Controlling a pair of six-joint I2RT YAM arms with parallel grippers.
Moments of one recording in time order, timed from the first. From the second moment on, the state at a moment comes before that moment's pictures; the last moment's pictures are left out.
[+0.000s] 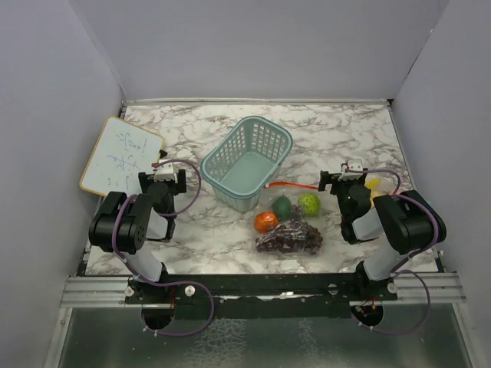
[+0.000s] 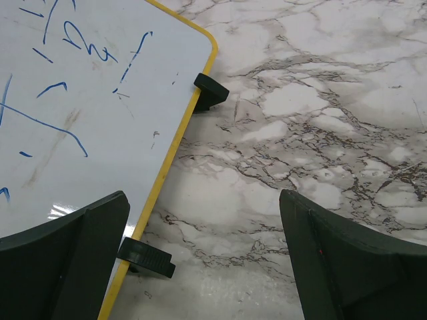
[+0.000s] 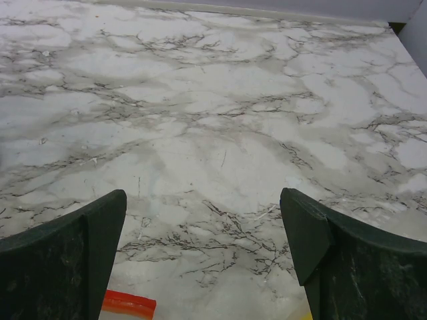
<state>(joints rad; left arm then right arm) -0.09 1.66 0.24 1.27 -0.30 0.09 0.19 1.65 0.21 1.39 0.17 -0.08</state>
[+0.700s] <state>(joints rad) -0.09 1.66 0.24 1.27 -0.30 0.09 0.19 1.65 0.21 1.39 0.17 -0.08</state>
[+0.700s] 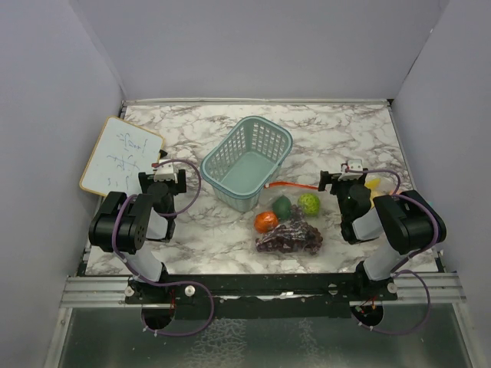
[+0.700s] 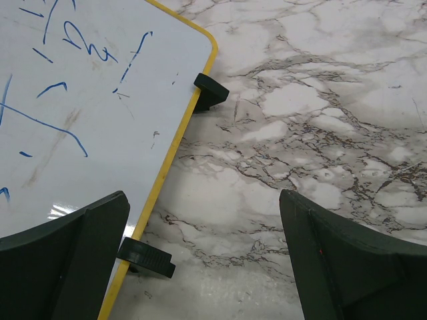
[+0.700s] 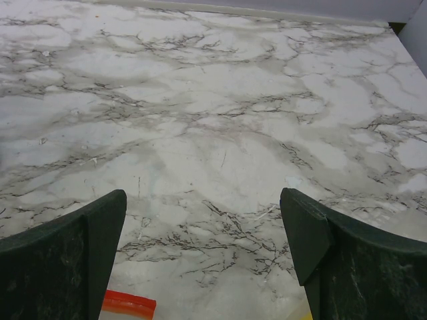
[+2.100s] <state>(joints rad) -0.06 1.64 0.25 1.22 -0.28 0.07 0.19 1.07 0.76 0.35 0.03 0.20</state>
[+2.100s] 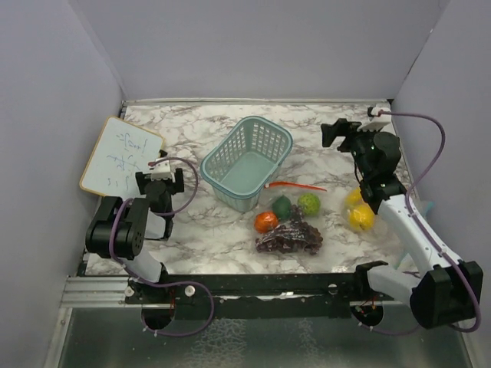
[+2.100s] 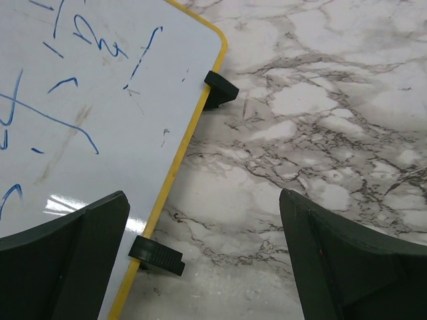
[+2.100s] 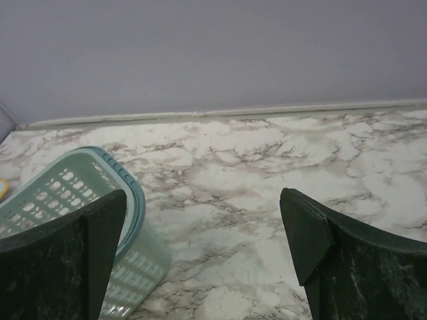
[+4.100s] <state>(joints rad) -0.27 0.83 0.26 0.16 -0.33 -0.59 0.37 1.95 1.61 -0.20 -0.35 -0.18</state>
